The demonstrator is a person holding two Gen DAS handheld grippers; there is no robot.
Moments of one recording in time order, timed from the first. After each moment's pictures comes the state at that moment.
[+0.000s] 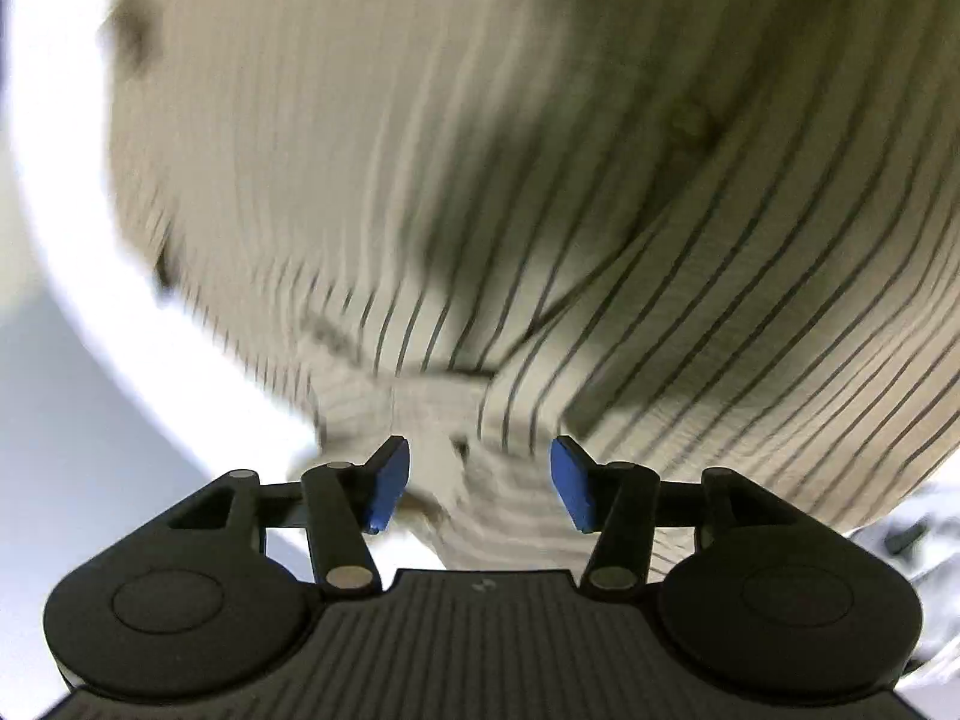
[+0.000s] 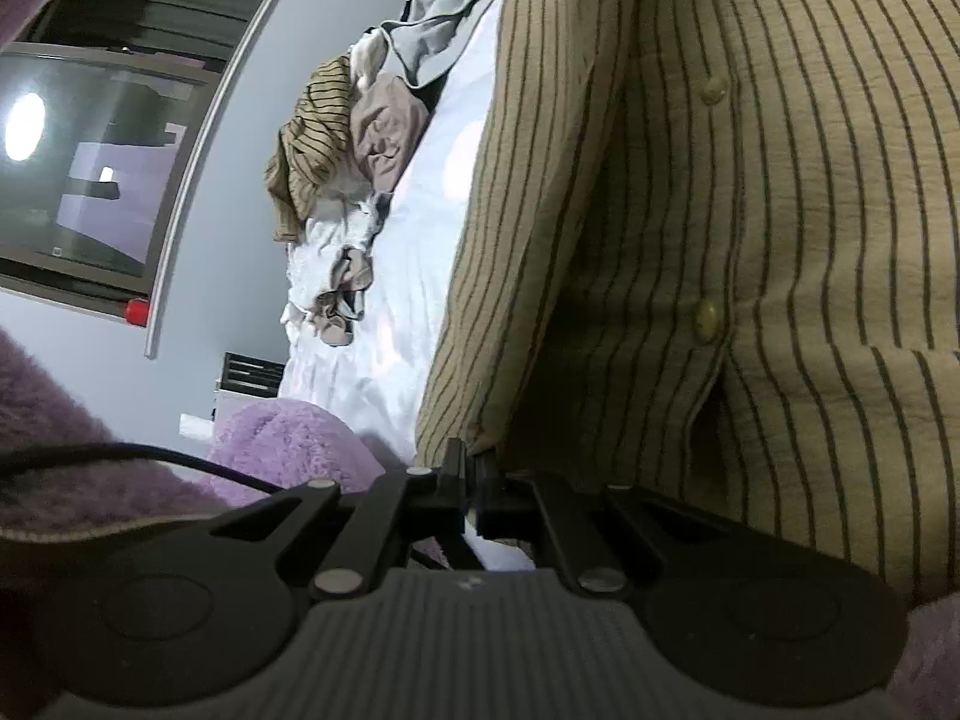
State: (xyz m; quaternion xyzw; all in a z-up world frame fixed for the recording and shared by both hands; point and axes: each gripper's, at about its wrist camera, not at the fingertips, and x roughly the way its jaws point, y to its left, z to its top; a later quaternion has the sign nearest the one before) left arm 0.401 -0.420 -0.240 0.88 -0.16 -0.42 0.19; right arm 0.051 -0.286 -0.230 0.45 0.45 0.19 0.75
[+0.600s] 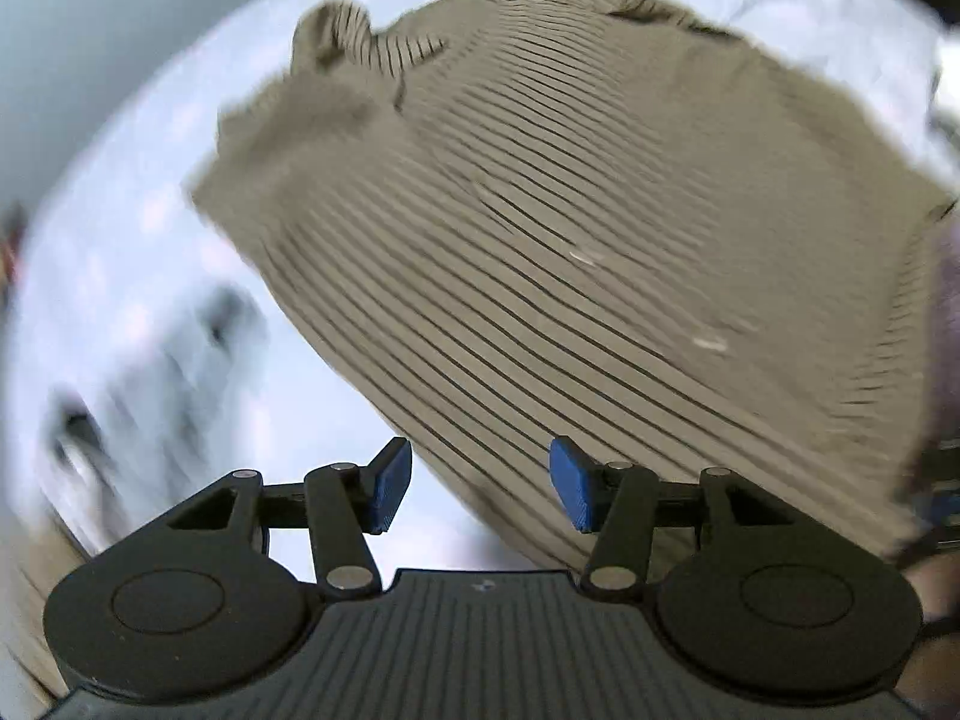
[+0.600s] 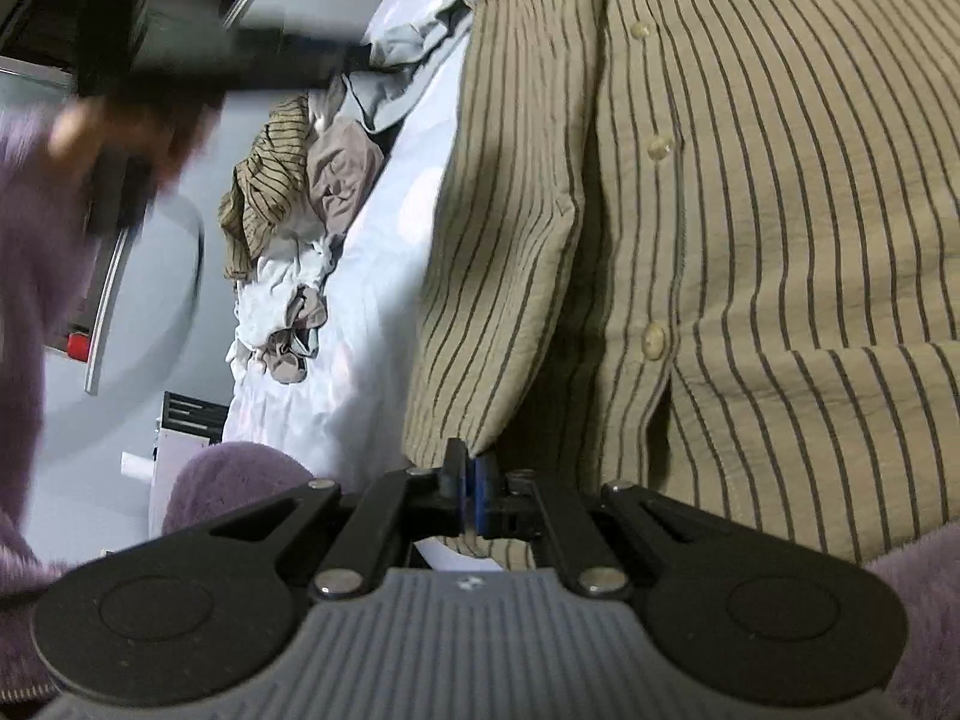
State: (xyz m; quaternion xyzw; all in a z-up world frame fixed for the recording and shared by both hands) left arm 0.310 -0.230 -0.110 0.42 0.42 -0.44 0.68; right arm 0.035 -0.285 -0.195 0.42 0.44 0.11 0.78
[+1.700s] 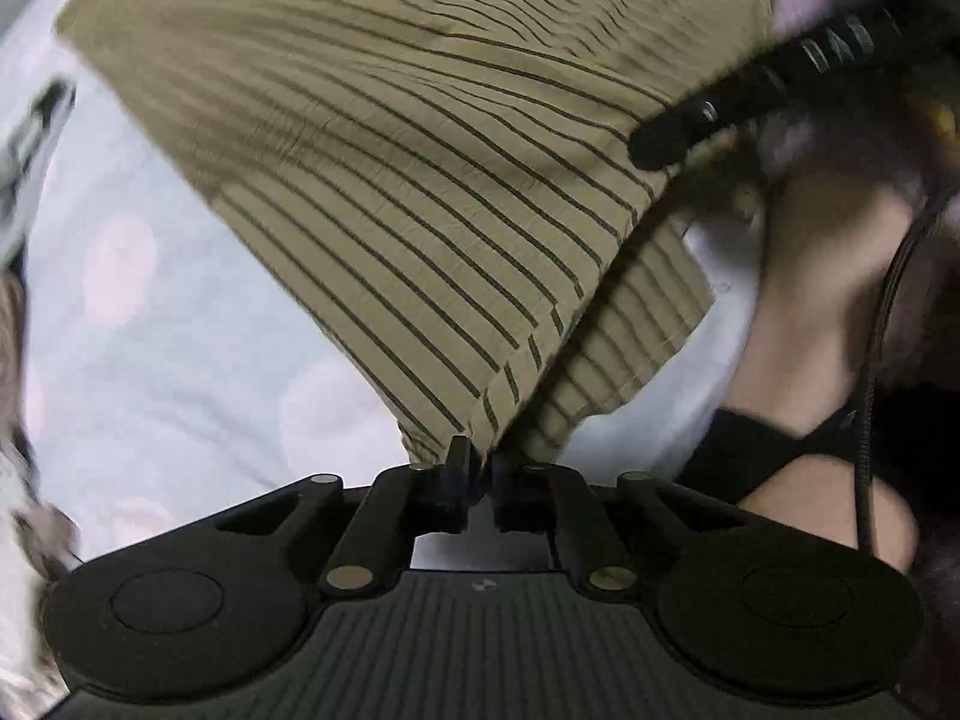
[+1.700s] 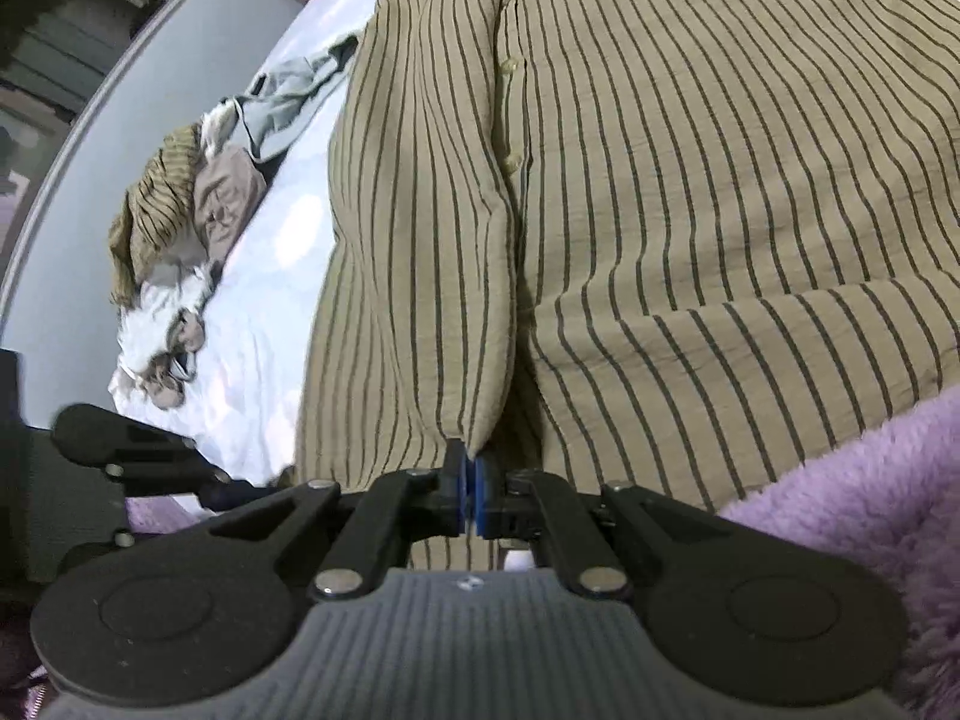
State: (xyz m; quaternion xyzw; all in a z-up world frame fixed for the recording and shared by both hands) left arm 0.169 -0.153 -0.176 0.41 0.53 -0.44 0.60; right arm 0.006 -0.290 -0.205 0.38 0.45 -0.01 0.81
